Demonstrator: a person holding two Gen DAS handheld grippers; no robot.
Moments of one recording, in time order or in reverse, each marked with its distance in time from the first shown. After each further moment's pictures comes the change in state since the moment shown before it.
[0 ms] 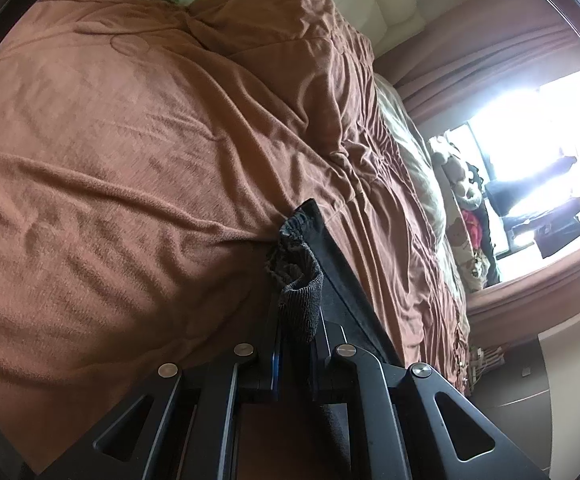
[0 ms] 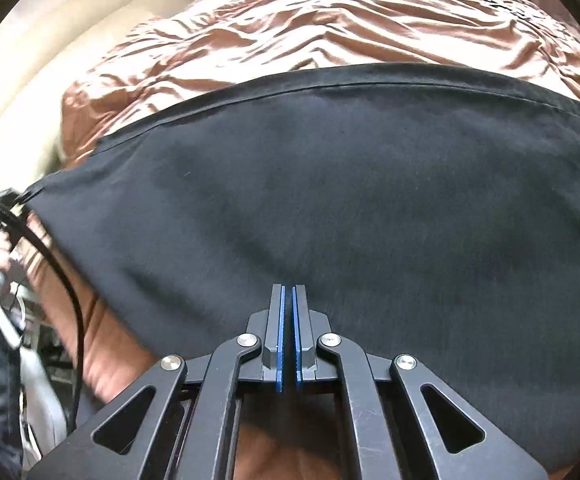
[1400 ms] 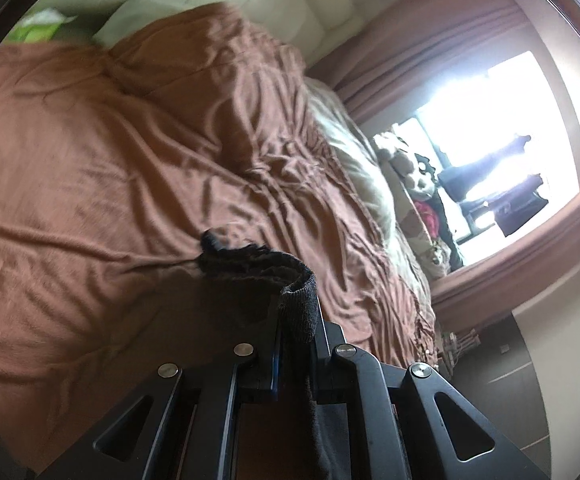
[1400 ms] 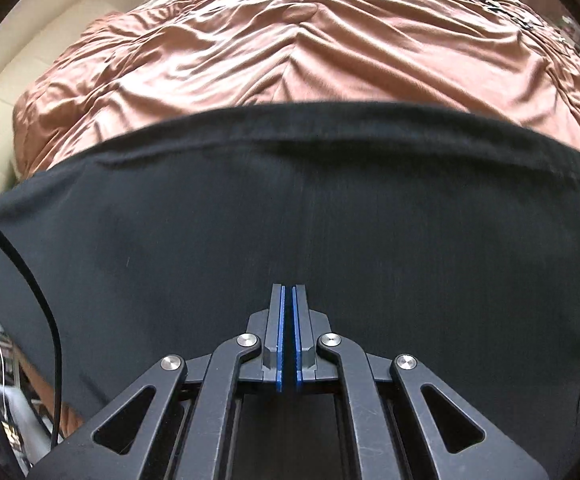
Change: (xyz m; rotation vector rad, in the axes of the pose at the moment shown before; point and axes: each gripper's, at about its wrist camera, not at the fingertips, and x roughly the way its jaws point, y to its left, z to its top) left arm -0.038 -0.084 0.006 0.130 -0.031 -0.144; right arm 0.035 0.017 0.039 0.013 0.050 -0.101
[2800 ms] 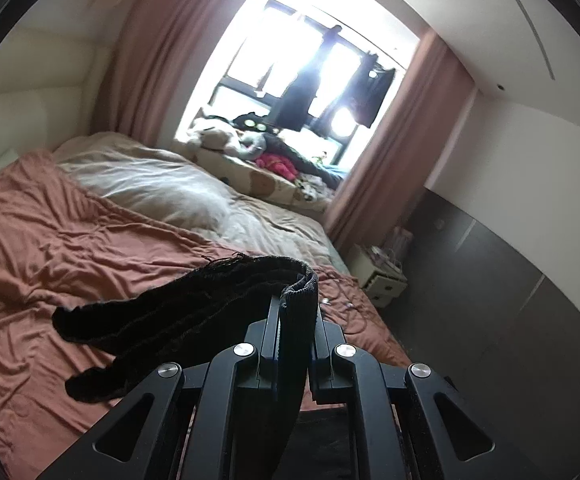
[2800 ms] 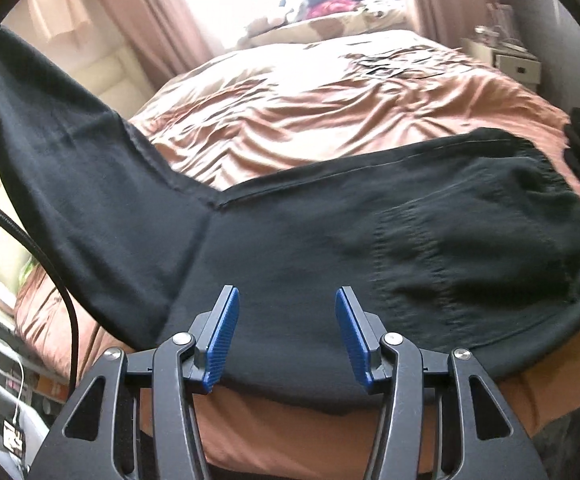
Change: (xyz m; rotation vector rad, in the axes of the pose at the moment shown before) left arm -0.006 -0.417 -0.081 0.637 0.084 -0.284; right arm -0.206 -0.133 -0.143 0.156 -0.379 -0.006
